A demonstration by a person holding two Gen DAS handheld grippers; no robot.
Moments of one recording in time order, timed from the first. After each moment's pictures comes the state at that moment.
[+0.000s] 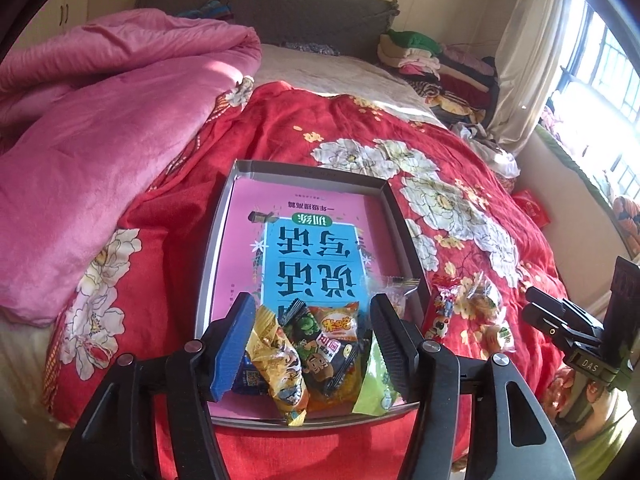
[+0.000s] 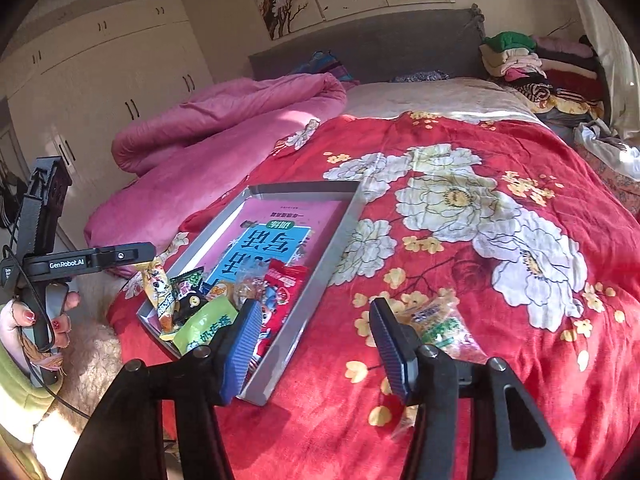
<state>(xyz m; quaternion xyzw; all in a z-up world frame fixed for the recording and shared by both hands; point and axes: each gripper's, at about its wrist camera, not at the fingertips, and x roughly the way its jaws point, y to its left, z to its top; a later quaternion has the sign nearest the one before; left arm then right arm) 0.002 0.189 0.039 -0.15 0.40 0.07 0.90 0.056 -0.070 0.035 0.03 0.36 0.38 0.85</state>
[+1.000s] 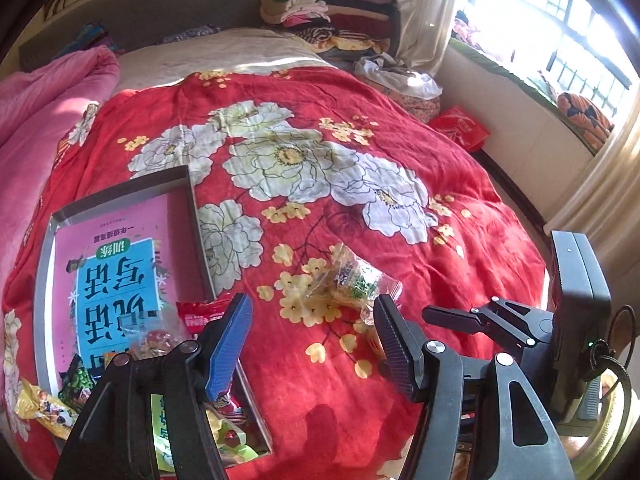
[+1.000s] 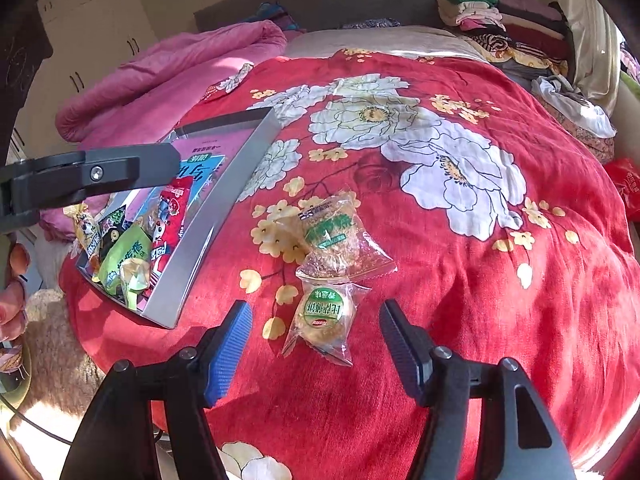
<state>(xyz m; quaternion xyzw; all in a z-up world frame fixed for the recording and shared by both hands) 0.096 0.003 0.018 -0.03 0.47 -0.07 0.88 0.062 -0.099 -0.017 -0.03 0.47 0.31 0.83</state>
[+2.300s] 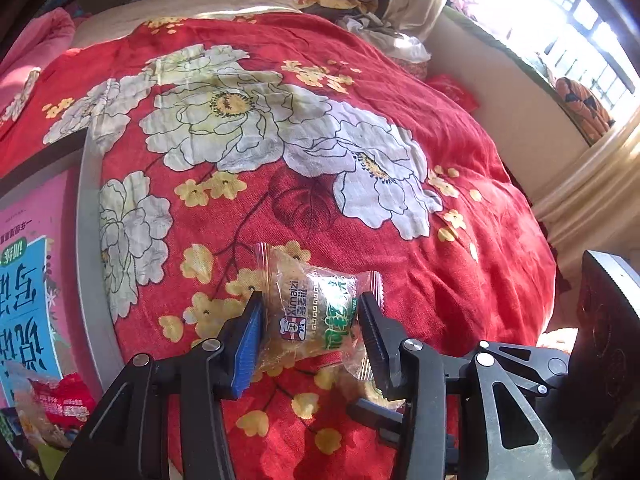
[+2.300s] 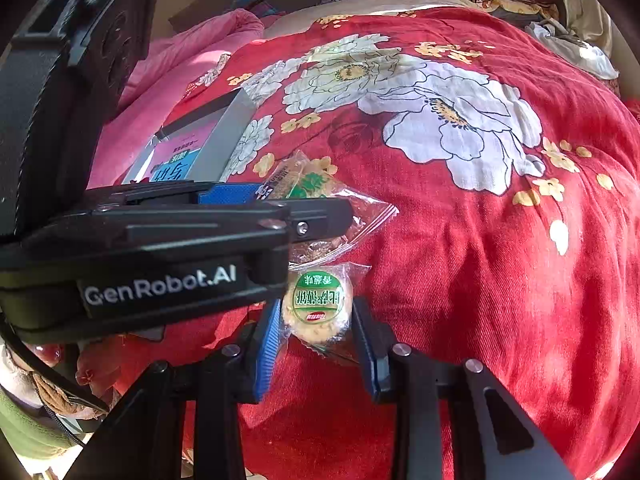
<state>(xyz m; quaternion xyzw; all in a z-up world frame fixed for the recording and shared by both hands) 0.161 -0.026 -0.044 -0.07 0.52 -0.12 0.84 0.093 -0.115 -0.048 0.06 0.51 0.31 0.80</state>
